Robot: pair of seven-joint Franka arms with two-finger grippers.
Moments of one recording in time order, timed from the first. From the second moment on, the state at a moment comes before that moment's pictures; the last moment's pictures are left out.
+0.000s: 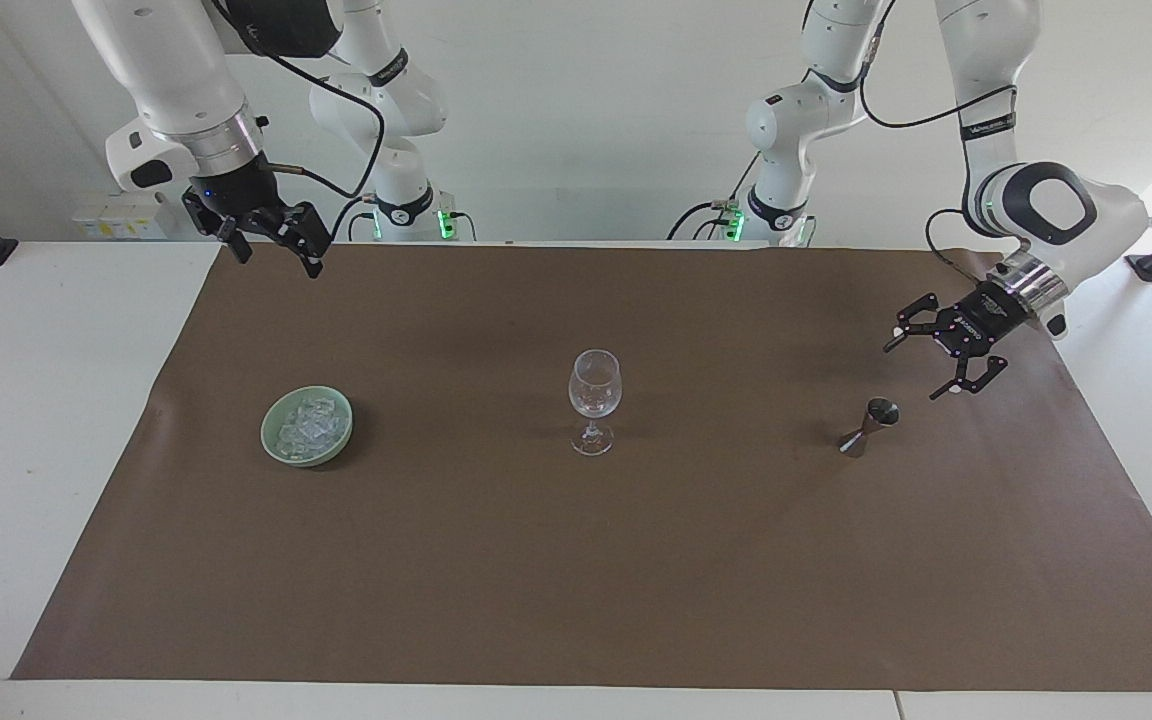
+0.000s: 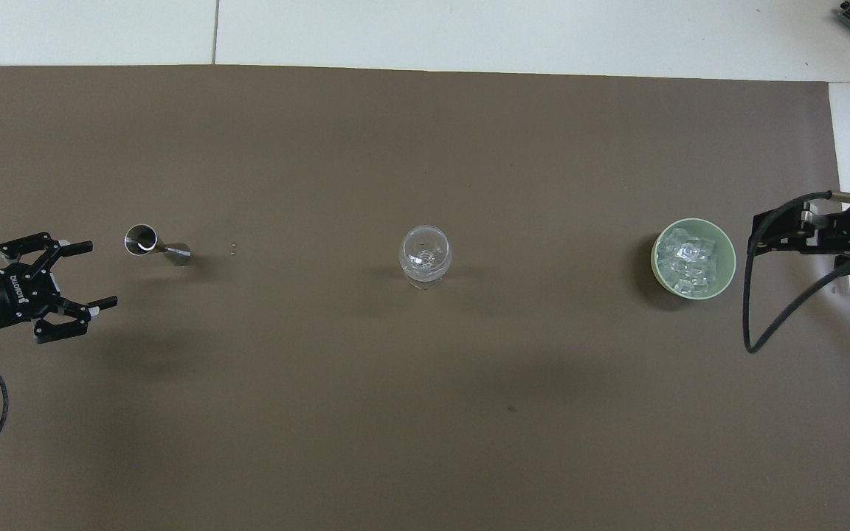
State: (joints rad) left arm 0.36 0.02 -0.02 -2.28 -1.10 2.04 -1.05; right arm -0.03 -0.03 0.04 -1.59 -0.01 1.54 0.27
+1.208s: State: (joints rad) left arm 0.32 0.18 -0.04 -2.39 -1.69 2.11 -0.61; right arm -0.03 -0.03 0.04 -1.59 -0.01 1.54 0.27
